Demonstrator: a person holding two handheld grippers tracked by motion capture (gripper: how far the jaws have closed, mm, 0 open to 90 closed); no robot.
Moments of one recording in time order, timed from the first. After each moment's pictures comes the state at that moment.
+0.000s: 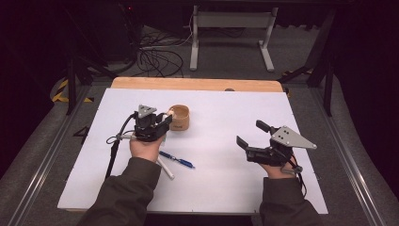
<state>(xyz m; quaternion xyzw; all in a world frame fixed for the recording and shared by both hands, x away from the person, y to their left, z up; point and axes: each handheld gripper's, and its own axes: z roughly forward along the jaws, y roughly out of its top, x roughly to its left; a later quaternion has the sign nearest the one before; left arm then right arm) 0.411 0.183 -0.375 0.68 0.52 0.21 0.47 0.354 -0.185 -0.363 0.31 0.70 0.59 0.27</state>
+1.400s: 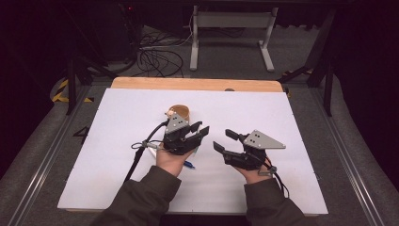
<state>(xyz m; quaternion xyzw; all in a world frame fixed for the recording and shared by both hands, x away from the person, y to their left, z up) 0.377 0.106 -0.367 0.73 0.37 0.16 0.56 0.356 -0.130 -0.385 0.29 0.73 0.59 0.20</state>
